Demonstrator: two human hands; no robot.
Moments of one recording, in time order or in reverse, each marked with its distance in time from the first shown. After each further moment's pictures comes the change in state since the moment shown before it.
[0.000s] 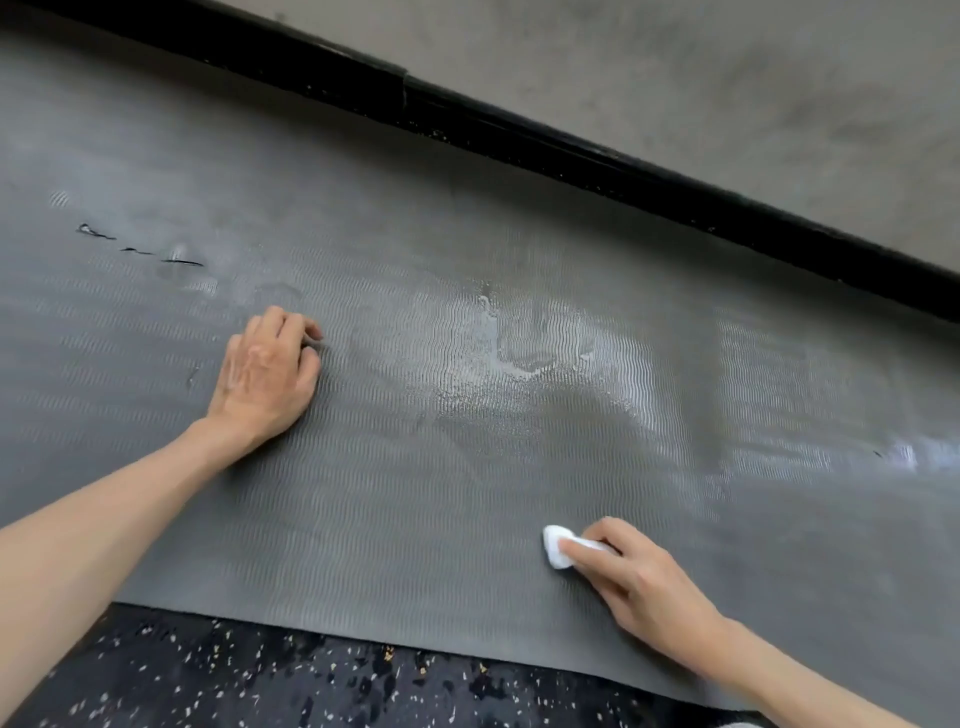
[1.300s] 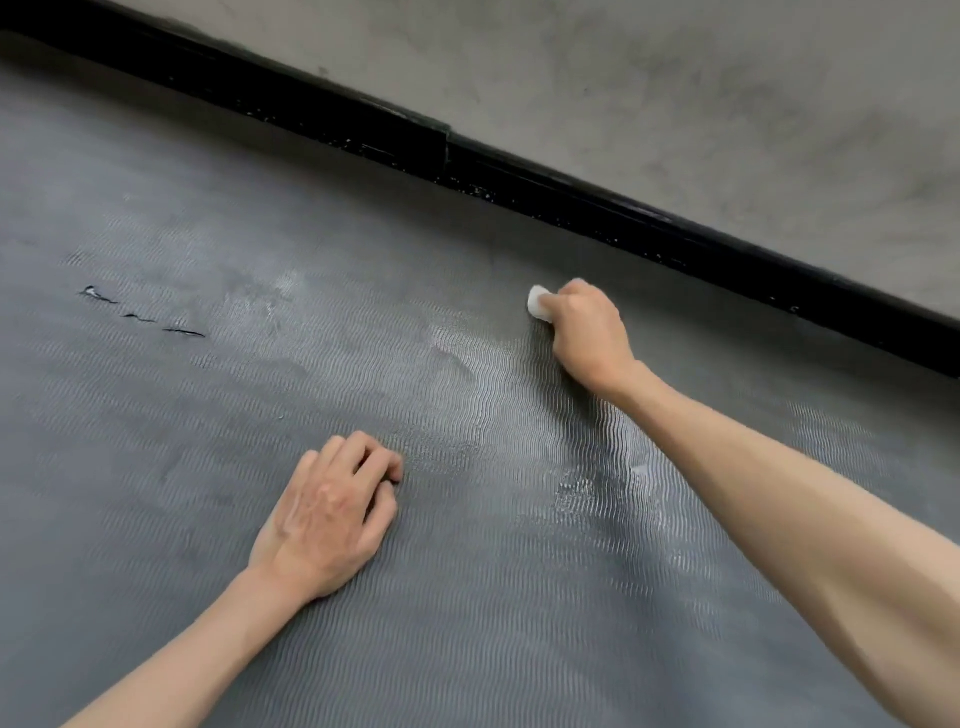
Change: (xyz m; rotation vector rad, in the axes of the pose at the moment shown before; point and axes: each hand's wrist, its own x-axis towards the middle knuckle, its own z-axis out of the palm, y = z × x) left_hand -0.009 0.052 0.035 -0.052 -0.058 0.123; right_hand 0.342 0.088 -0.074 -0.373 0.251 0.108
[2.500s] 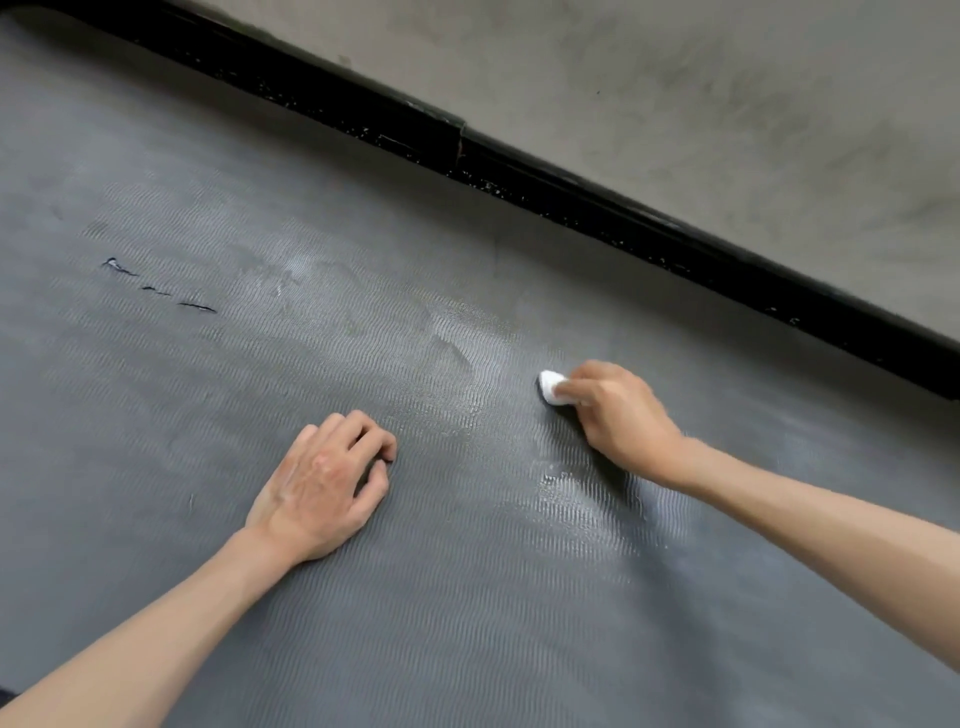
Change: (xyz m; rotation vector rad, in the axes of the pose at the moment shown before) left_hand -0.002 -0.001 -0.005 -0.007 -0.029 0.013; right_hand -0.087 0.020 -0.027 0.114 -0.224 -0.211
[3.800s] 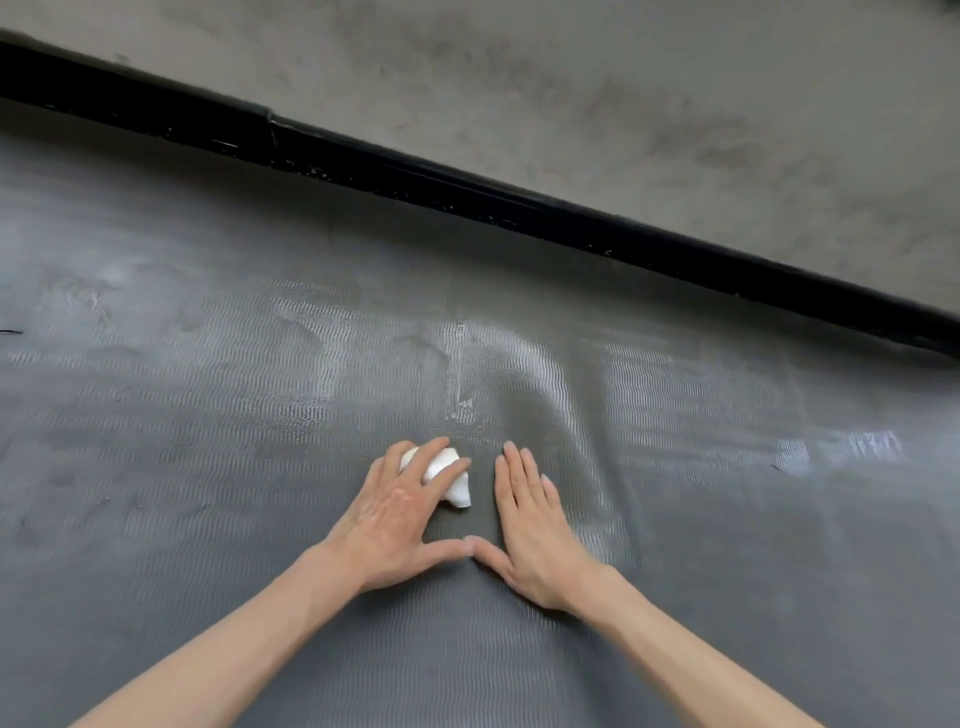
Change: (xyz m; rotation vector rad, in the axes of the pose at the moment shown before) left_hand 0.000 0.163 0.052 -0.110 -0.494 0.223; right_hand -0.197 -0.054 0.051 0.089 -0.334 0.416
